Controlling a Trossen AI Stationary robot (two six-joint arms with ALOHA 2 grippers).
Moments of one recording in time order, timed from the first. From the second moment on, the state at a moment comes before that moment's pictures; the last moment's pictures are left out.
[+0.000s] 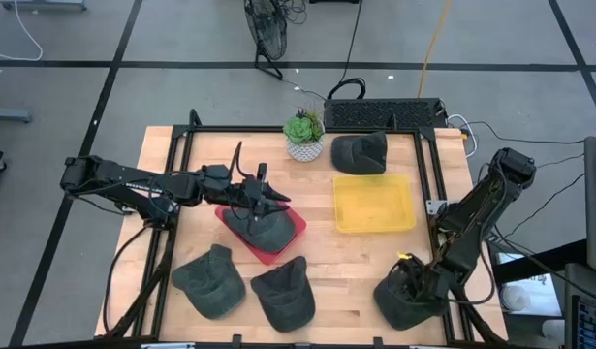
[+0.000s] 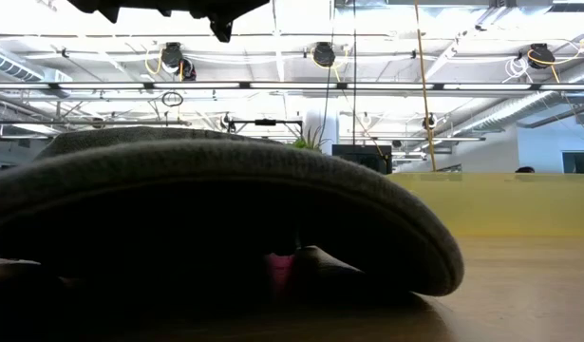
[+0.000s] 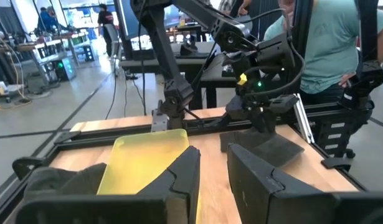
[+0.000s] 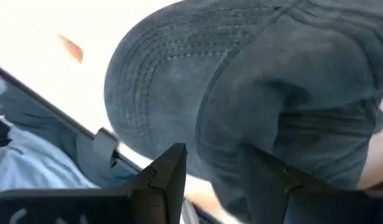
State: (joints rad) left arm -0.02 1.23 0.76 0.40 0.11 0.08; right arm 1.00 1.27 0.71 -0.58 -0.03 2.06
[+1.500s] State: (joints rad) left arm -0.02 1.23 0.76 0.39 0.11 0.07; right arm 1.00 1.24 0.51 -0.26 0.00 2.01
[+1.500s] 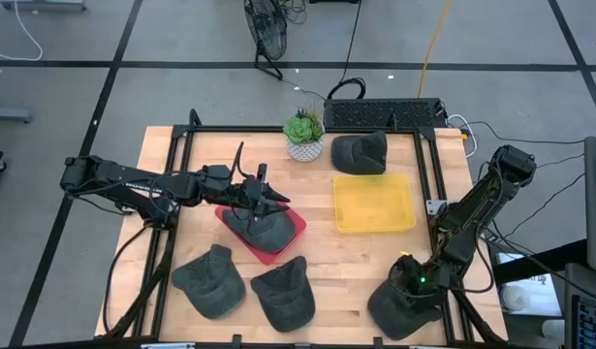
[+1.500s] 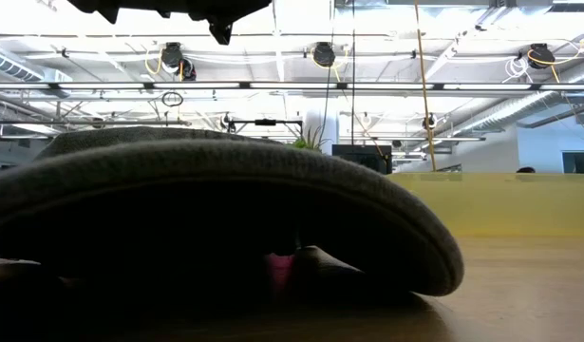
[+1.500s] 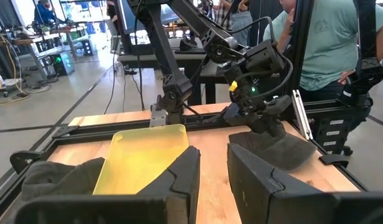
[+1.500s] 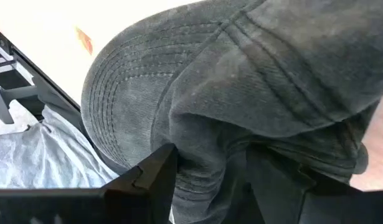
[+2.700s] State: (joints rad) left arm -0.02 1.23 0.76 0.39 0.10 0.08; right arm 0.87 1.19 0.51 -0.01 0.24 1.63
